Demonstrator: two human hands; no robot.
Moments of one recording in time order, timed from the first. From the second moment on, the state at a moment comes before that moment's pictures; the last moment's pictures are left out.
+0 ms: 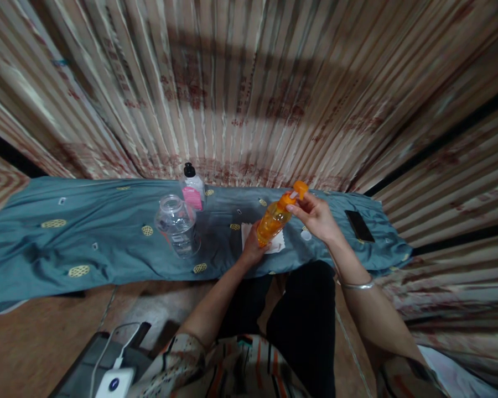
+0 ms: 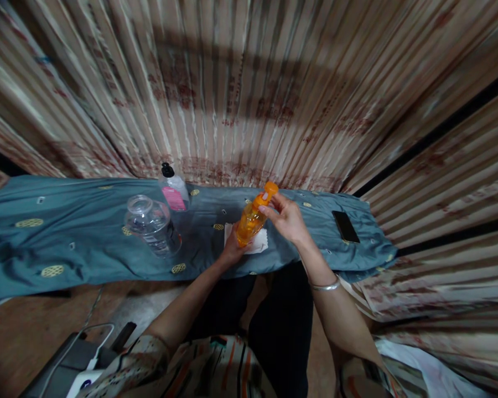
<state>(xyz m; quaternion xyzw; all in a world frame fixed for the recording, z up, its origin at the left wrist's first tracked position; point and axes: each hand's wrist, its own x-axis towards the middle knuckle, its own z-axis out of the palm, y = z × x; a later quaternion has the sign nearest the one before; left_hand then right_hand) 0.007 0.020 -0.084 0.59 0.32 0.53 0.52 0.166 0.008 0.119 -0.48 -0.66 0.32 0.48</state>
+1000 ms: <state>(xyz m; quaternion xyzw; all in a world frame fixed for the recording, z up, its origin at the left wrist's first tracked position) 0.007 0.016 -0.062 0.57 0.28 0.54 0.55 0.160 0.001 0.131 -0.59 -0.67 0.15 0.43</state>
